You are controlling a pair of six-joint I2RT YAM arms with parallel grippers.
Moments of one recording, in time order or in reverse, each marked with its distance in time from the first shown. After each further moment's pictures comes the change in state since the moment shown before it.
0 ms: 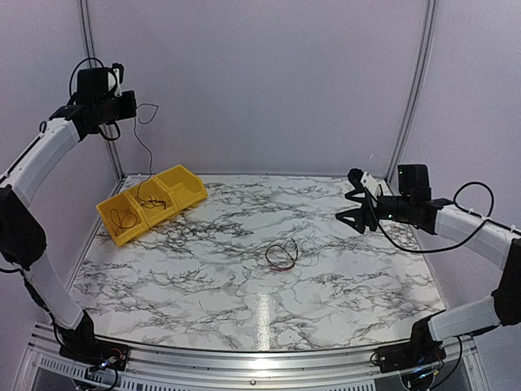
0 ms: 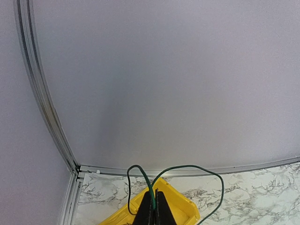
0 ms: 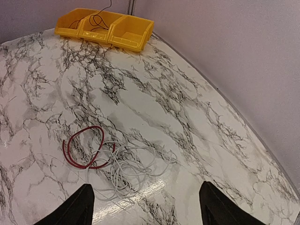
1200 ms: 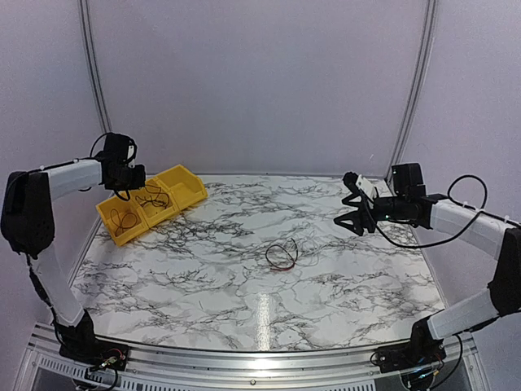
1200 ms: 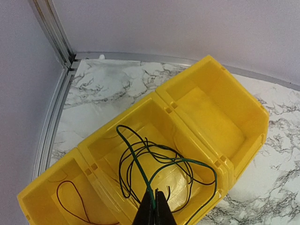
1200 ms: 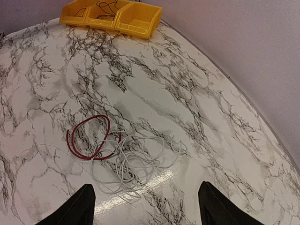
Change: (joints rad) left arm 0.053 0.097 -0.465 0.107 0.000 -0.040; right arm 0.002 0.068 0.045 -0.083 -0.011 -0.039
